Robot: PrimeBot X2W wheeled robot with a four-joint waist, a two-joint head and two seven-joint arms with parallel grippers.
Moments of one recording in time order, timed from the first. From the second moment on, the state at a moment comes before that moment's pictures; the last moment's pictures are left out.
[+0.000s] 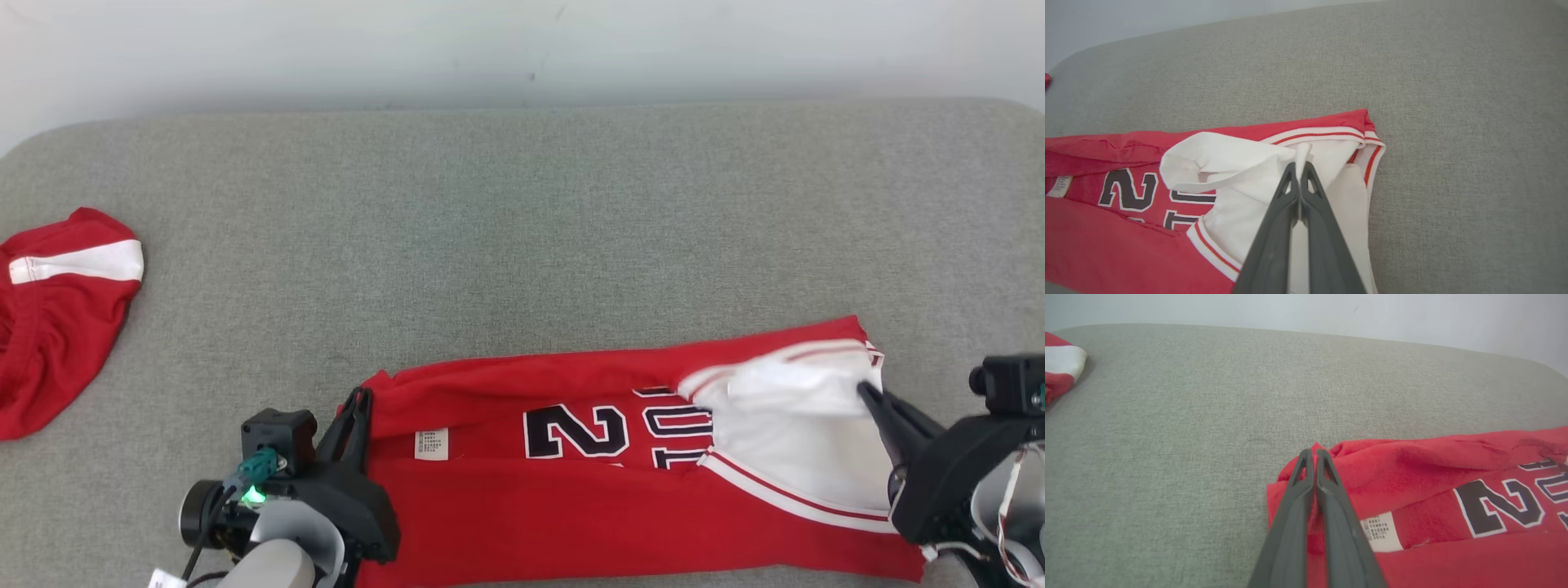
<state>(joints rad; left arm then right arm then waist) -0.45 0.31 -0.66 0.42 -0.70 0.25 -0.19 -0.19 -0.42 0.09 0.10 0.60 0.13 0.41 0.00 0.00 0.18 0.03</state>
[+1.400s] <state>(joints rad) -0.02 0.17 -0.15 0.10 -0.40 0.11 -0.26 0.00 -0.15 -0.23 -0.01 0.42 0.13 0.58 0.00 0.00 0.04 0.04</state>
